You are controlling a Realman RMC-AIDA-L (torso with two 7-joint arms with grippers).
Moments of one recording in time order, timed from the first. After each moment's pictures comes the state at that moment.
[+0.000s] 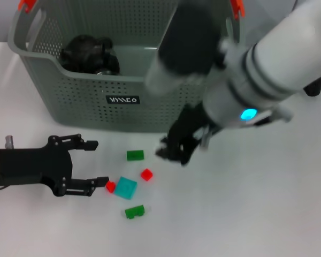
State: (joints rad) left arm -0.45 -2.11 0.48 0.80 2.30 1.68 -1.07; right arm 0.83 2.10 -1.71 -1.42 -2.40 -1.48 2.60
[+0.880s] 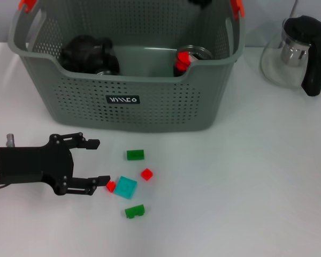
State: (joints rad) left arm -0.46 -2.11 0.48 0.81 2.30 1.69 -1.07; right arm 1.04 2.10 -1.27 -1.21 -2.69 -1.20 2.56
